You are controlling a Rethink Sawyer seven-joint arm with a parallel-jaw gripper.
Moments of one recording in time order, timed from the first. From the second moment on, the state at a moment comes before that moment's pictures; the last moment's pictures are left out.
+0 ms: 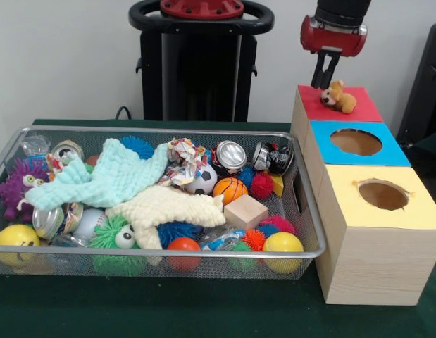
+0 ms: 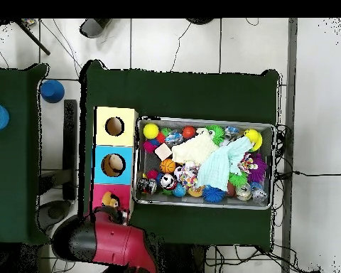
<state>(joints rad) 0.35 -0.78 -0.30 2.08 0.31 0.35 1.62</state>
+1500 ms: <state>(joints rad) 0.46 -0.69 -0.36 2.03 0.36 0.34 1.72</state>
